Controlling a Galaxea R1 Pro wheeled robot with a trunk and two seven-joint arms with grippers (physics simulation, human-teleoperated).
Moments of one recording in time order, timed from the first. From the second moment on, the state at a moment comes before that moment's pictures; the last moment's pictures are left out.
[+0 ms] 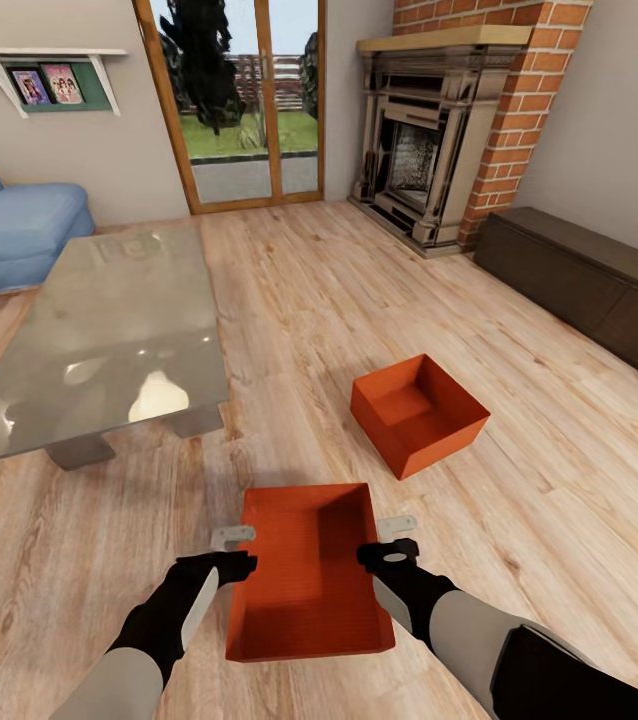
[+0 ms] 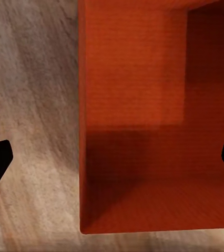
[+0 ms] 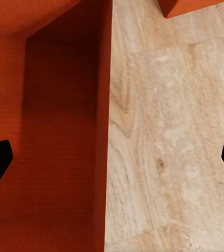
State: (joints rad) left arm -0.58 -0.09 0.03 -0.68 0.04 0.49 0.05; right arm -0.84 0.17 0.92 -0.11 -0.76 0.04 -0.34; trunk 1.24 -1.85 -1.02
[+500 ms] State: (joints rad) left arm -0.58 -0.09 0.03 -0.65 0.04 0.48 0.06; right arm -0.84 0.17 0.92 -0.11 -0.76 0.04 -0.34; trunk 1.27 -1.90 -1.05
